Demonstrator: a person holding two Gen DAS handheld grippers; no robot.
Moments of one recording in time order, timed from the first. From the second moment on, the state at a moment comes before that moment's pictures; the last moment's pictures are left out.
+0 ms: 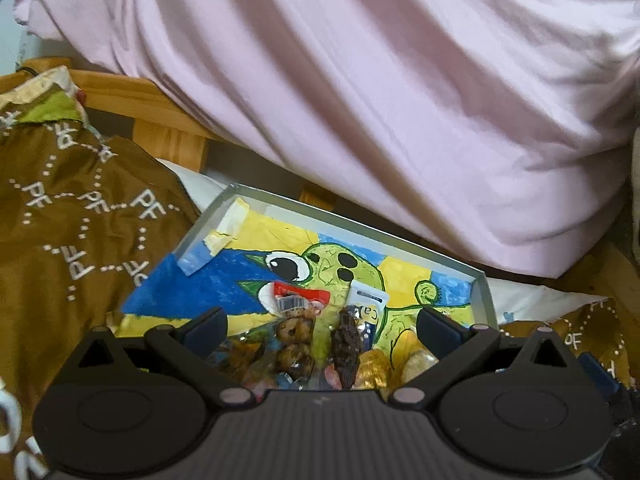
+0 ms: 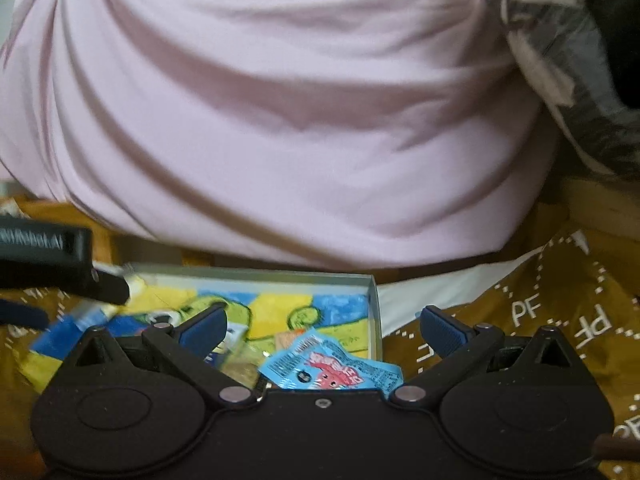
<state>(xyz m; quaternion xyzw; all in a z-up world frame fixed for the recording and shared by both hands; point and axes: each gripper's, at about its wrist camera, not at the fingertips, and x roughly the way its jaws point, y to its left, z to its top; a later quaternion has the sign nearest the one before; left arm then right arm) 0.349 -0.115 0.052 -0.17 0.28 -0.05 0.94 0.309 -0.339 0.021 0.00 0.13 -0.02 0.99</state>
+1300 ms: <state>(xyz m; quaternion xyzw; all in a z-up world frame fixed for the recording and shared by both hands) 0.145 -0.064 0.038 -0.05 0.23 -0.01 0.97 0.098 -0.295 0.030 -0.01 0.21 0.00 0.98</state>
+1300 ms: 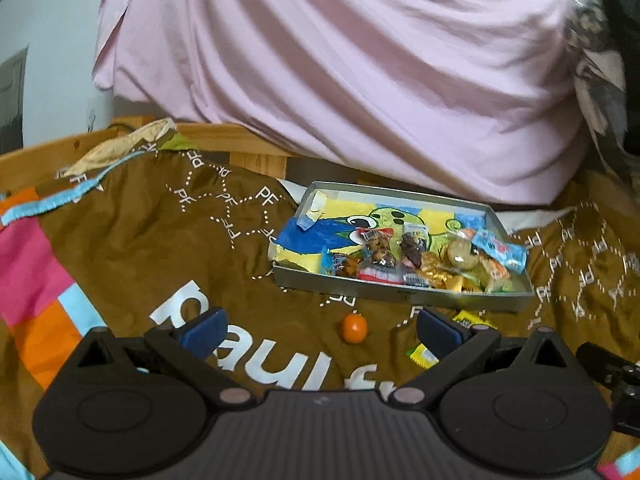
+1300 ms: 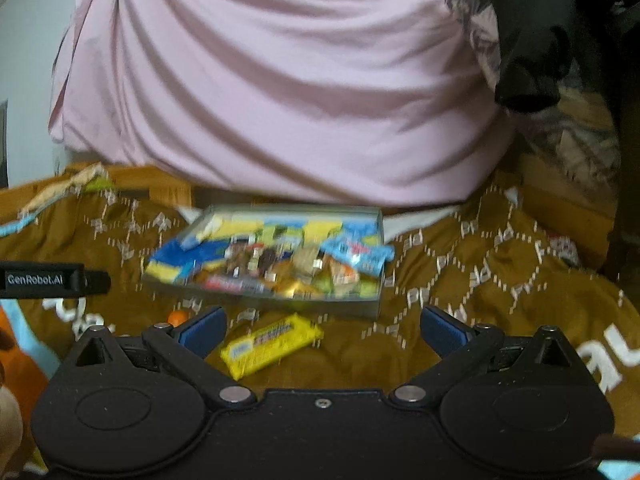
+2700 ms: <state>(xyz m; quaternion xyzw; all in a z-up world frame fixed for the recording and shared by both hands) 0.225 -0.044 -0.006 -0.04 0.29 -0.03 0.96 0.174 -0.263 -0.031 -0.03 0.30 0.02 0.95</state>
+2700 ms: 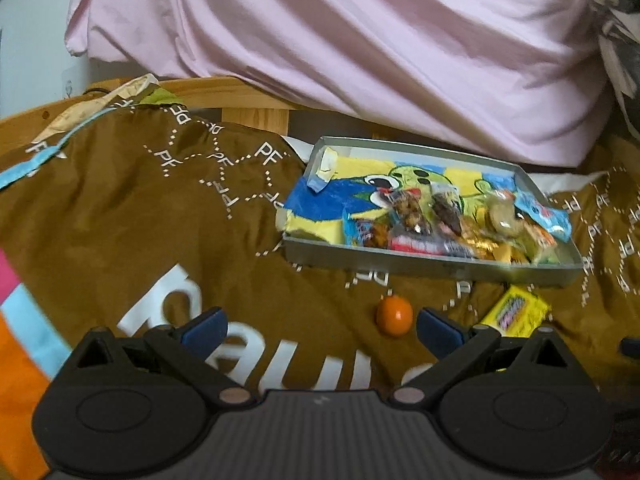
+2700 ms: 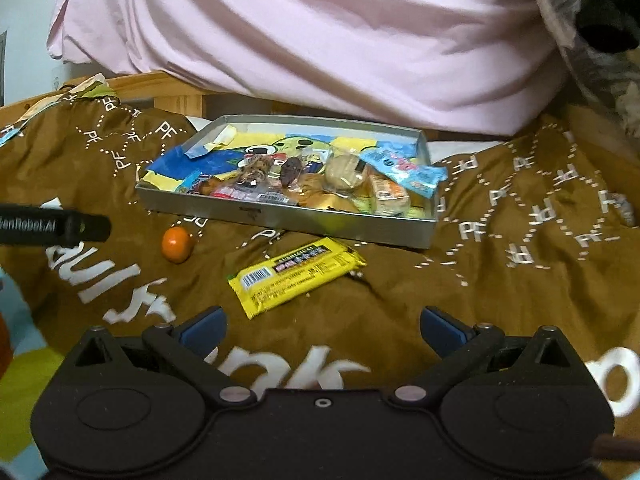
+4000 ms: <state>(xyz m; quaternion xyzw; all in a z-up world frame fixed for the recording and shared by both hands) 0.286 -0.084 -0.047 0.04 0.33 -0.06 0.94 0.253 -0.239 -0.060 -0.12 0.33 -0.01 0.94</state>
